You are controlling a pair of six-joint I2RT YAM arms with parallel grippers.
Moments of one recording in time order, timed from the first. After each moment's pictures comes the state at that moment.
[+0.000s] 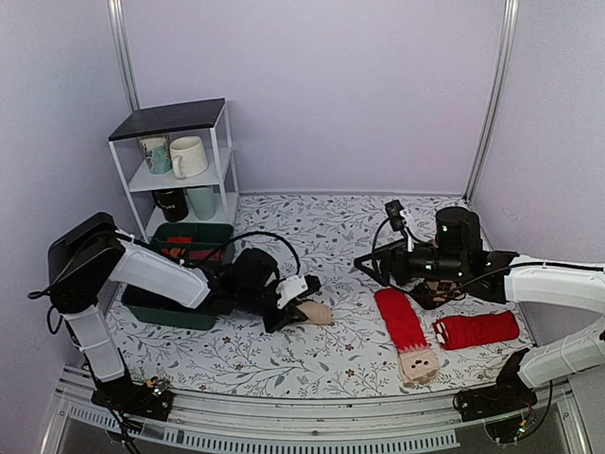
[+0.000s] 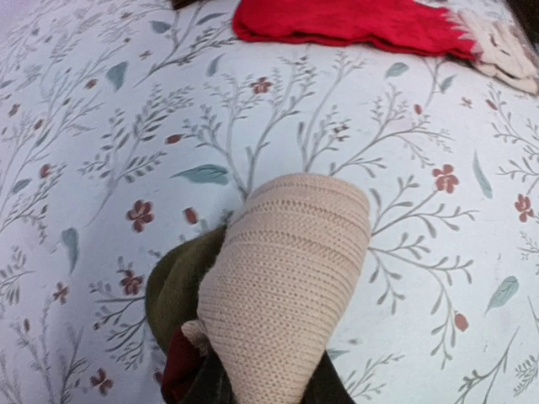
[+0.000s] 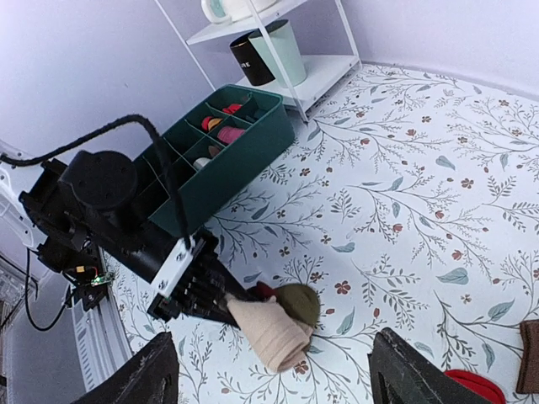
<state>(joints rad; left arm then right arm) -0.92 1.82 0.83 0.23 0.24 0.29 0.72 1.23 0.69 0.17 -0.32 0.33</state>
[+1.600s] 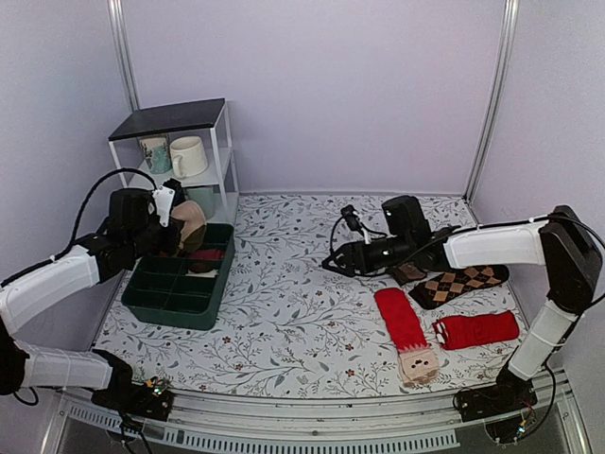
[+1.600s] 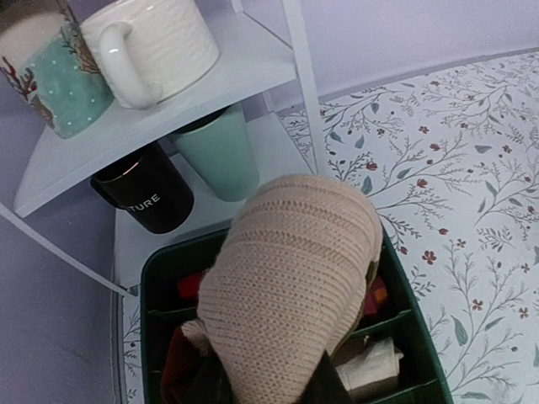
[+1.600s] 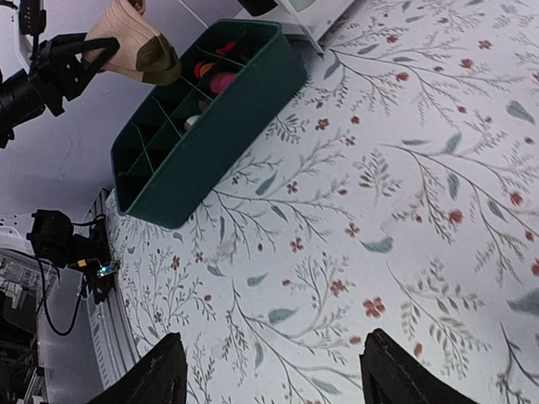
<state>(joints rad) -0.34 1.10 0.74 -0.12 -0.22 0.17 0.69 1.66 0.97 0.12 -0.51 0.36</state>
